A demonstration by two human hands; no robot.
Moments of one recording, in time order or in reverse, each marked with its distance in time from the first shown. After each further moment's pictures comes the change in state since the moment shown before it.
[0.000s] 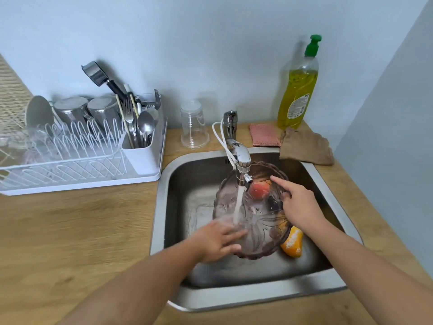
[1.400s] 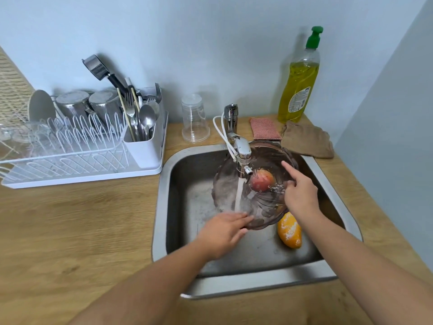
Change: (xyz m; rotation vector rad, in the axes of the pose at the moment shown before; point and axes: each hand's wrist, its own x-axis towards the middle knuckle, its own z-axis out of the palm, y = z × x) left_hand -0.009 0.036 -0.010 -0.193 0.319 -0.050; right_hand 0.006 0.001 0.011 0.212 0.207 0.136
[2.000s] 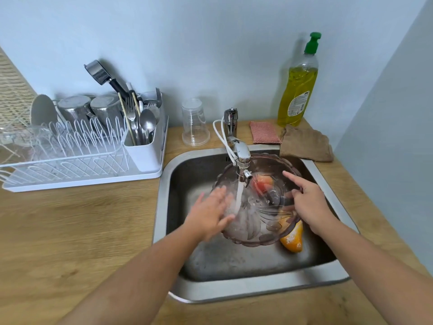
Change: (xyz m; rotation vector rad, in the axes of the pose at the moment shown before) left_hand 0.016 -0.032 -0.023 0.258 -0.039 -0.228; right_hand 0.000 0.010 -0.021 0.022 -0.171 0.033
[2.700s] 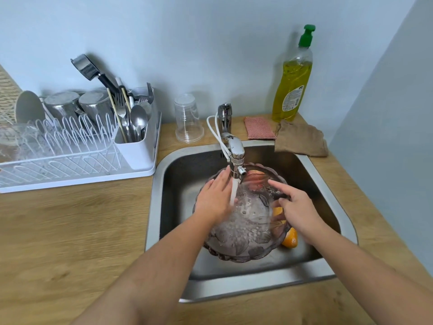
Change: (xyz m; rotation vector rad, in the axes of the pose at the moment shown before) left_hand 0.036 0.028 -0.016 -0.057 0.102 -0.096; right_hand -0.016 0.011 0.014 0.086 -0.133 0.024
